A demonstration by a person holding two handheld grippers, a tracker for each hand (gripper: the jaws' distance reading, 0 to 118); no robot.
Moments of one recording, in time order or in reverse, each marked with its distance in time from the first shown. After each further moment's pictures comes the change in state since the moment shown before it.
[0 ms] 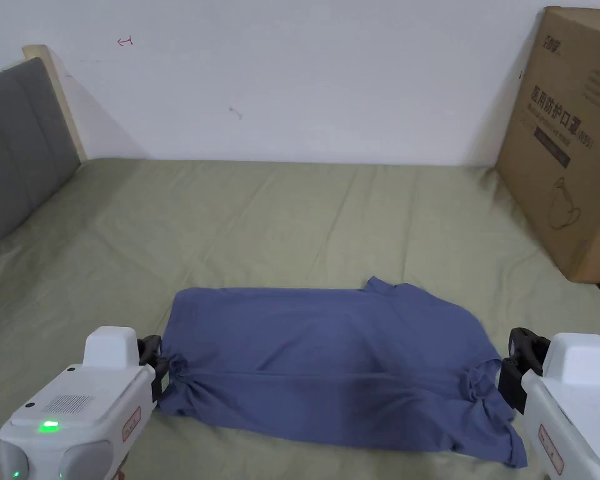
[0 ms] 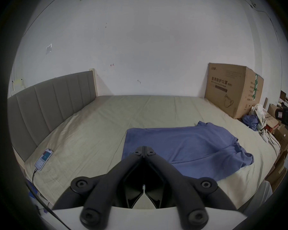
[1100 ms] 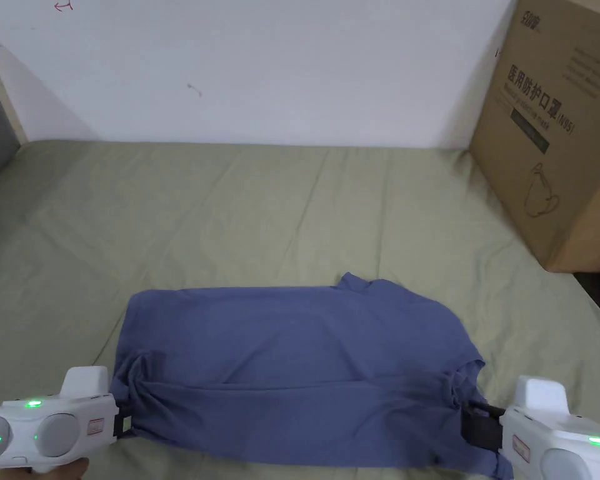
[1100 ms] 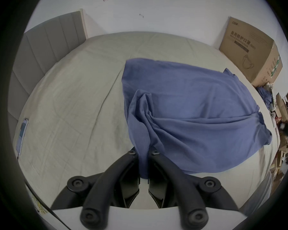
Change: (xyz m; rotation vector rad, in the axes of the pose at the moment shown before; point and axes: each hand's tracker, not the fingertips) left arm -0.036 -0.044 -0.146 -0.507 -0.042 0.041; right arm 0.045 -0.093 -0.132 -0.559 -0.093 -0.086
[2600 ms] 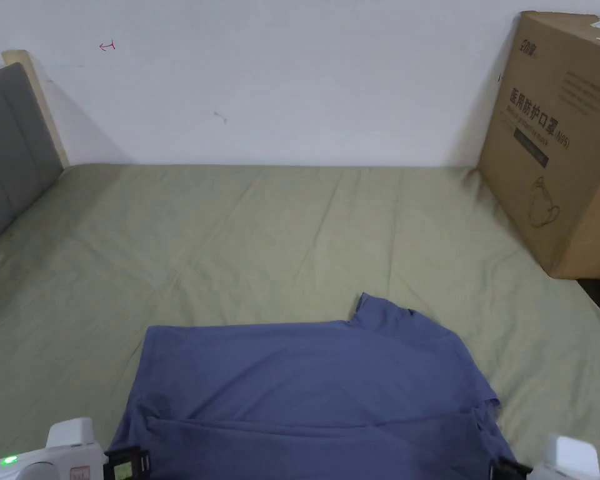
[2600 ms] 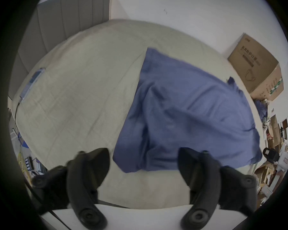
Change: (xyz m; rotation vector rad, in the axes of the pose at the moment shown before) left arm -0.036 -0.081 0.071 -0.012 -0.033 0.215; right arm 0.017 -0.068 0.081 0.006 0.060 -0.096
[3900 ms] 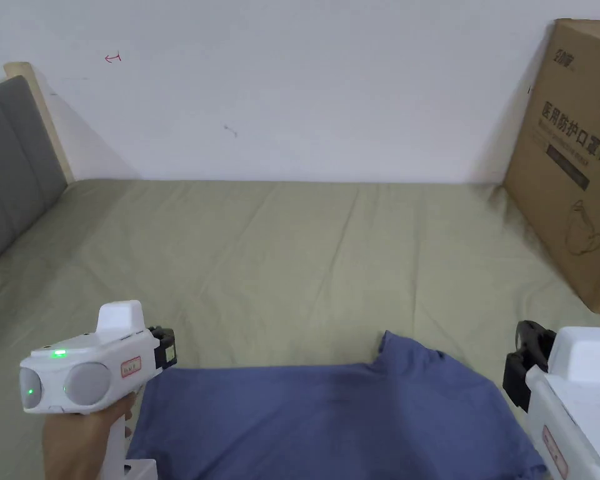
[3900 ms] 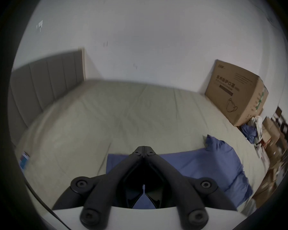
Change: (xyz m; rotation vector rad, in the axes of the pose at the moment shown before) left arm 0.072 0.187 -0.039 0.267 -0.127 -0.123; right arm -0.109 0.136 0.042 0.585 0.018 0.207
